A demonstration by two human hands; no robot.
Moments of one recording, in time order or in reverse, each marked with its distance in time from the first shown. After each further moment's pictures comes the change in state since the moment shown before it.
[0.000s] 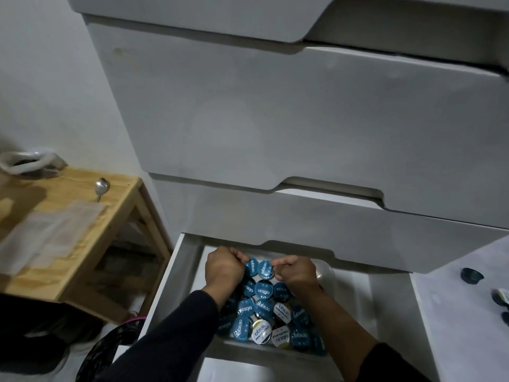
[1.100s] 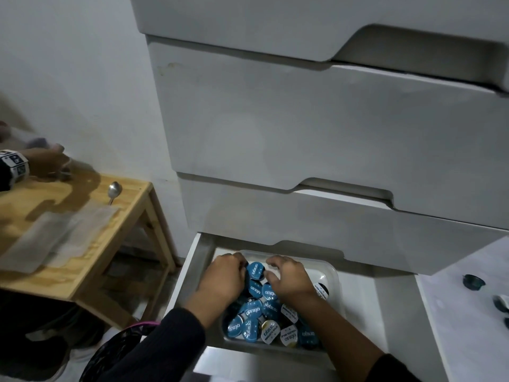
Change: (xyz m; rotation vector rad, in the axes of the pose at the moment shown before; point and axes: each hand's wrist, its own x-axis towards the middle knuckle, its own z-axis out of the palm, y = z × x) left_hand -0.020 -0.019 -0.044 0.444 -0.108 0.460; right_hand -0.033 -0.018 0.022 -0.605 -0.049 -0.391
